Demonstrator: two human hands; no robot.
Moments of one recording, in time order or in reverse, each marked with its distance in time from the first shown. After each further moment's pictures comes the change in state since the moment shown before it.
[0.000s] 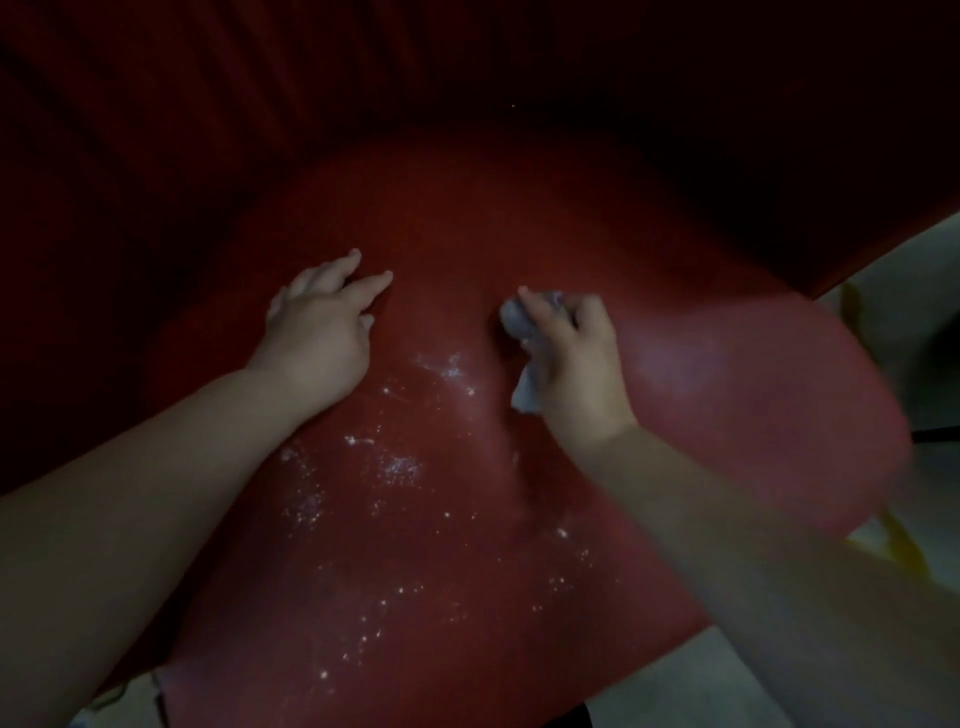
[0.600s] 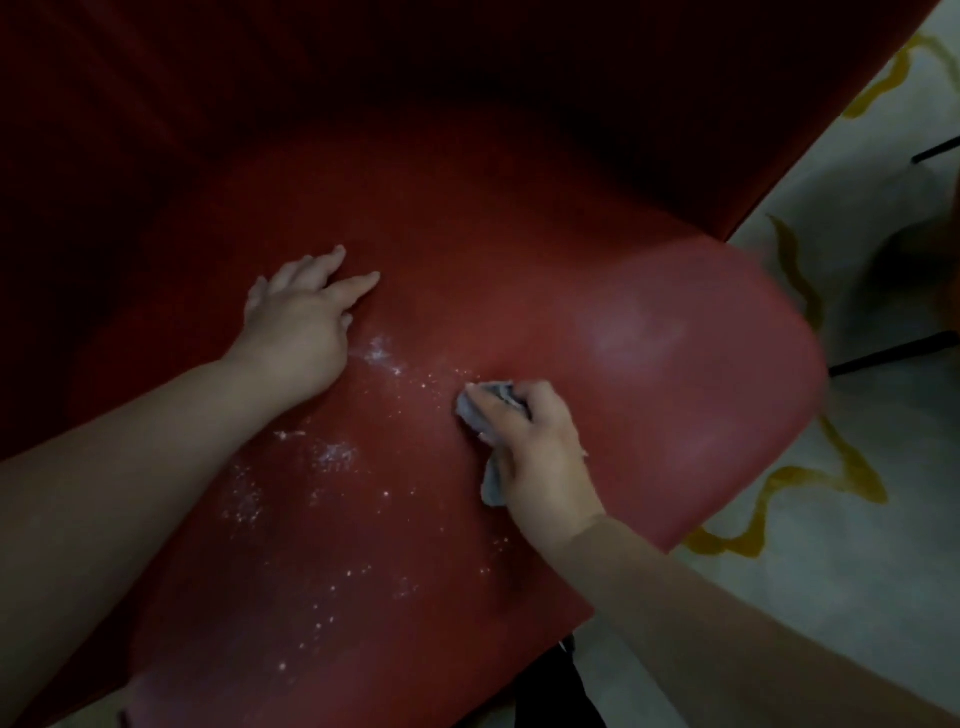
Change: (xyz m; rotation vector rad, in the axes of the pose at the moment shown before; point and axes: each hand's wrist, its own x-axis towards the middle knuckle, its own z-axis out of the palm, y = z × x) left_hand 0.008 0.033 0.022 0.133 -0.071 0.169; right_hand -0.098 0.005 -0.021 -0.023 -0.042 0.179
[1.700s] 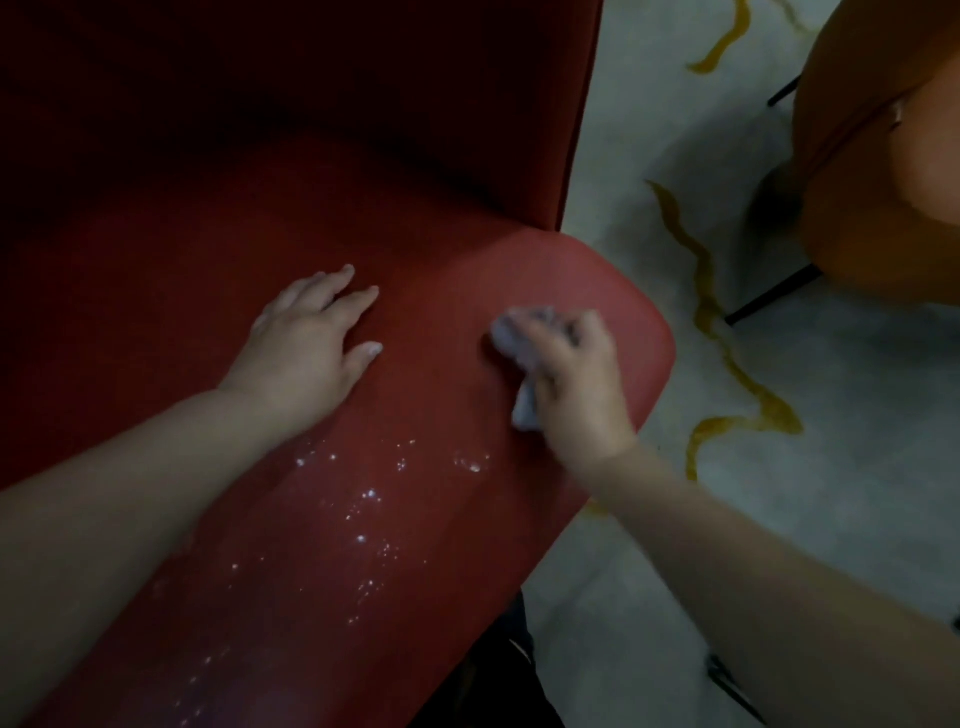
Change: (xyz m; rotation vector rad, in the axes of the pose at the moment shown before) left_hand 0.028 0.155 0.012 0.026 -0.060 0.272; right_hand 0.025 0.124 -0.106 -0.053 0.261 0.093
